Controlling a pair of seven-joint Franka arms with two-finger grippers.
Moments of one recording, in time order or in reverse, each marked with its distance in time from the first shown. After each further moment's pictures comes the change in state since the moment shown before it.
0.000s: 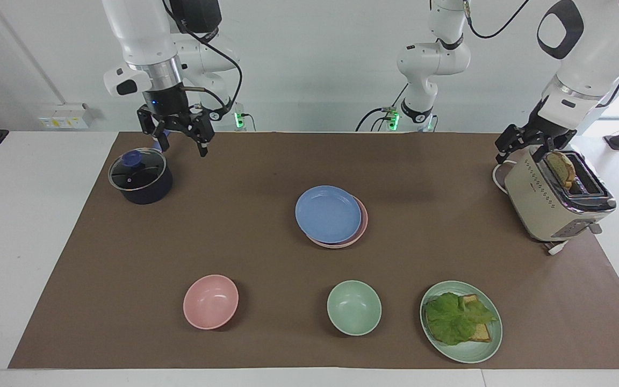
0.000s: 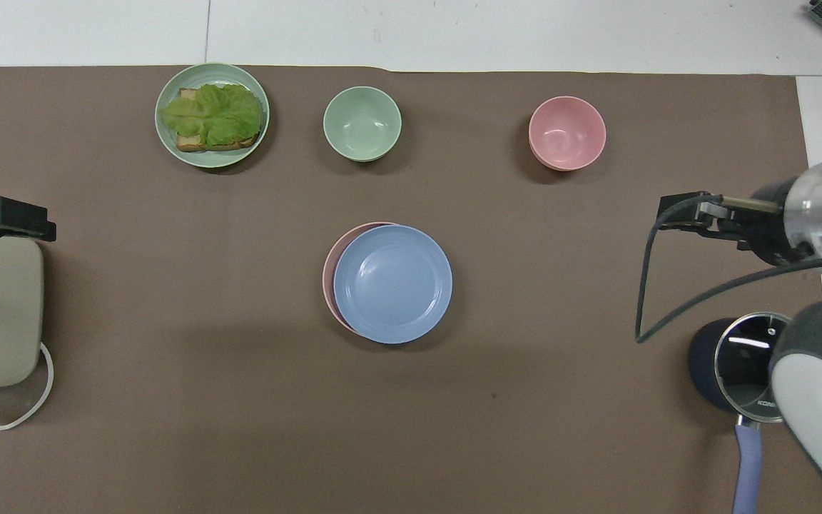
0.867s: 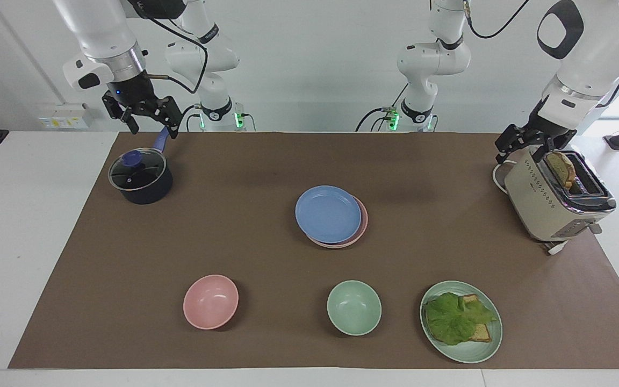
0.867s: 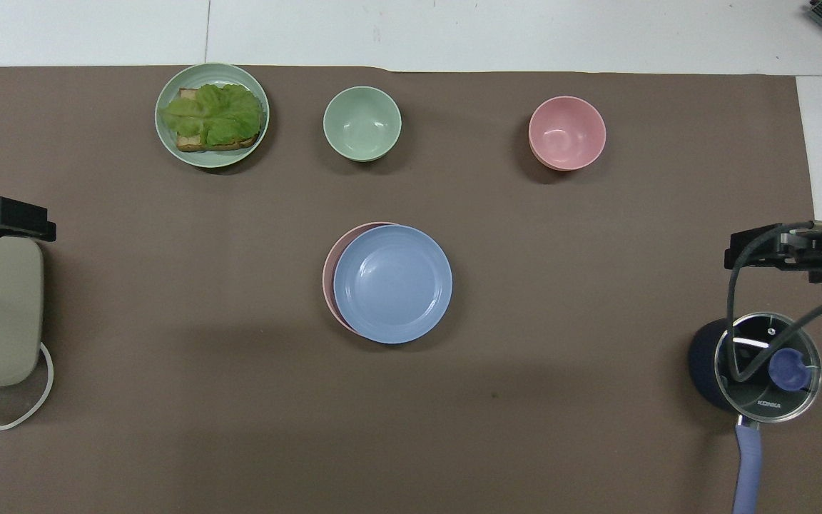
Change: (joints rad) left arm 0.000 0.000 0.000 0.000 0.000 0.000 0.000; right arm -0.006 0.007 -0.089 0.041 0.001 -0.180 -0.190
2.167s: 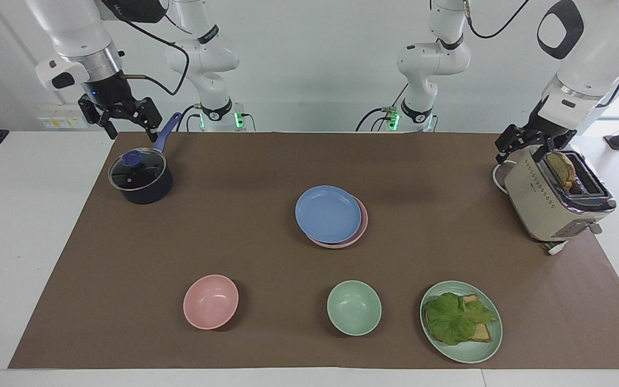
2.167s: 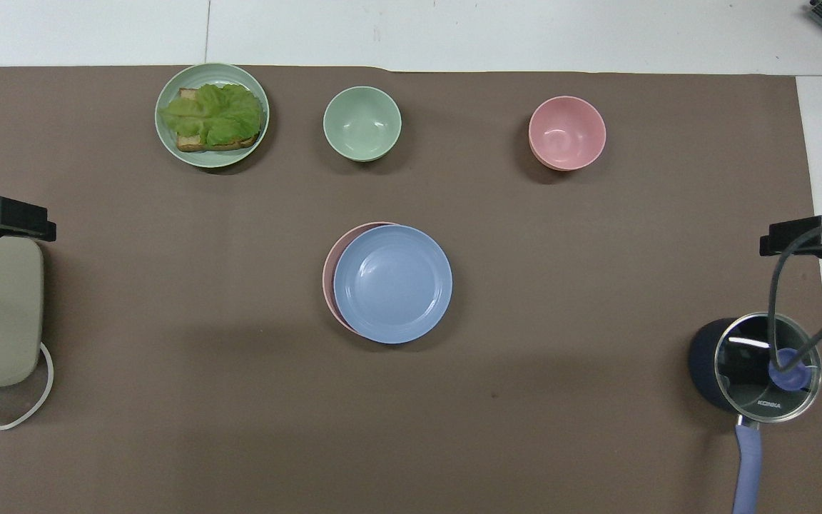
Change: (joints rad) left arm 0.000 0.000 0.000 0.000 0.000 0.000 0.000; right arm -0.063 0.000 -0.003 -0.007 0.000 0.065 -0.134
